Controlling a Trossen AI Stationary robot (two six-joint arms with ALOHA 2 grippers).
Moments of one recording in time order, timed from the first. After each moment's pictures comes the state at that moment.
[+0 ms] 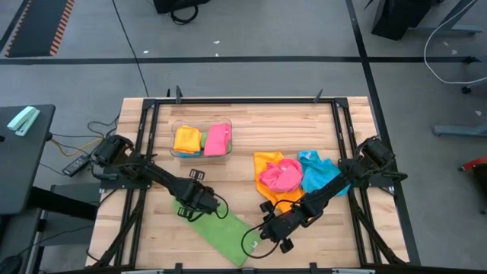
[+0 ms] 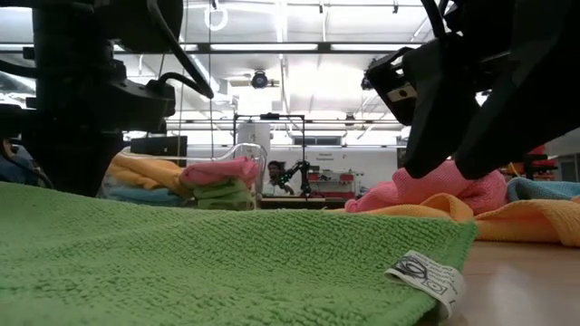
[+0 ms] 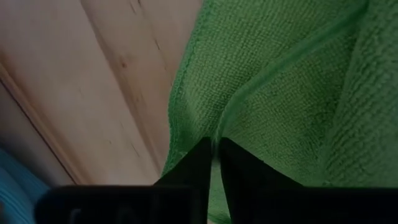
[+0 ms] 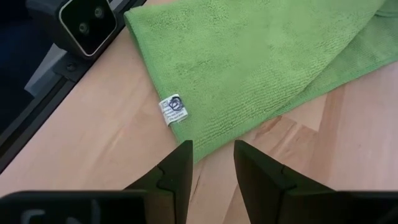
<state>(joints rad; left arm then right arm) -0.44 1.75 1.03 -0.94 -0.21 -0.18 0.59 1.87 1.02 0.03 0.16 0.07</state>
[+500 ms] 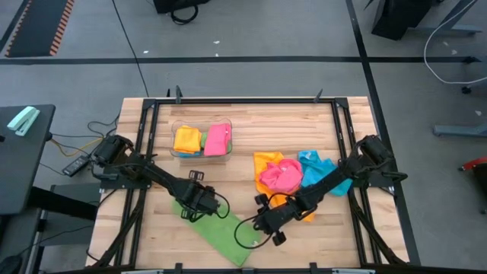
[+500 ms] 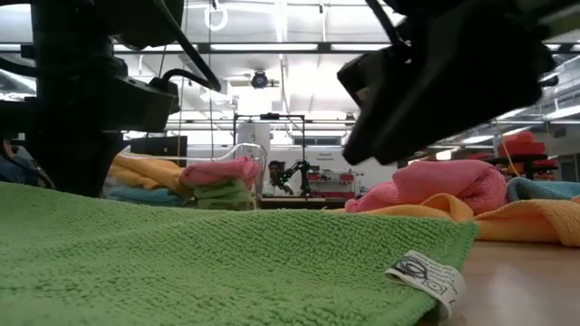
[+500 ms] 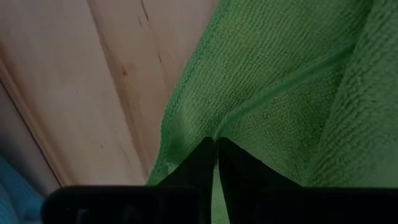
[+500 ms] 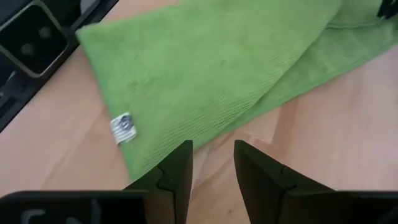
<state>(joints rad) -0.44 1.75 1.03 -0.90 -0.21 -0.29 0.52 1.87 1.05 0.03 0.16 0.03</state>
